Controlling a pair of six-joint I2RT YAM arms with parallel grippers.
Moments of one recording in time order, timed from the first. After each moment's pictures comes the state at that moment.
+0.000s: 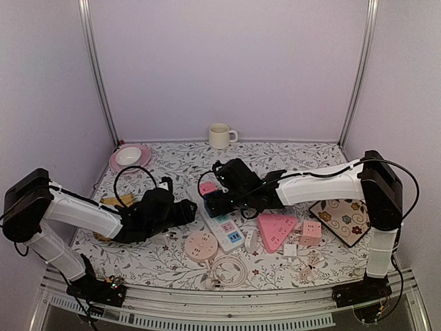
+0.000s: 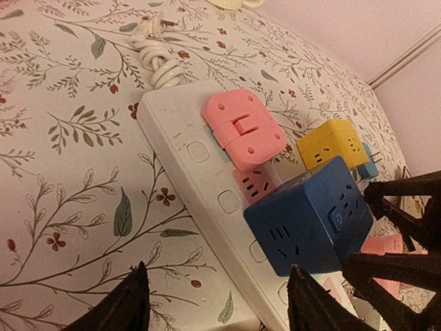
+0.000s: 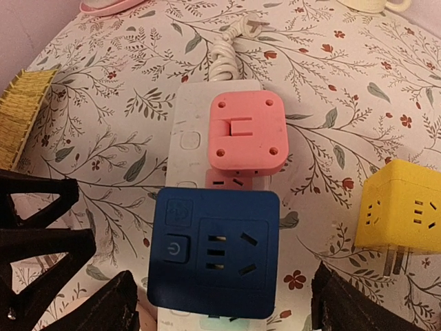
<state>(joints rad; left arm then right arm) -0.92 1.52 0.55 0.38 -0.40 -0.85 1.04 1.95 1.37 -0.20 0.26 0.43</state>
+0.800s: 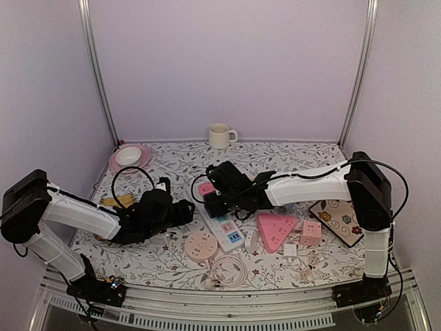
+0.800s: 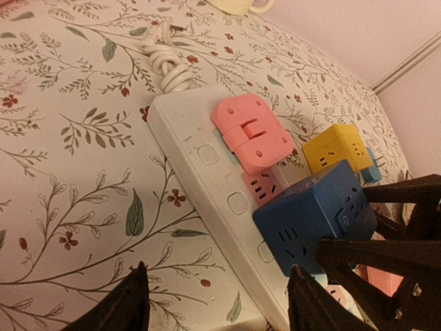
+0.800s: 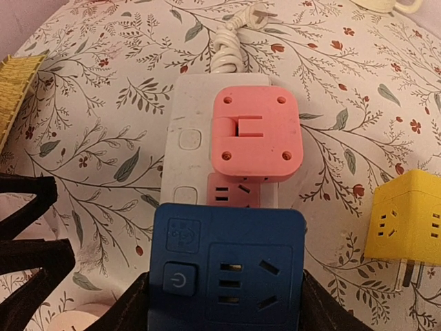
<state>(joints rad) -0.92 1.50 0.53 0.39 -0.43 -0.85 1.06 2.06 1.48 -0.25 0.29 0.39</state>
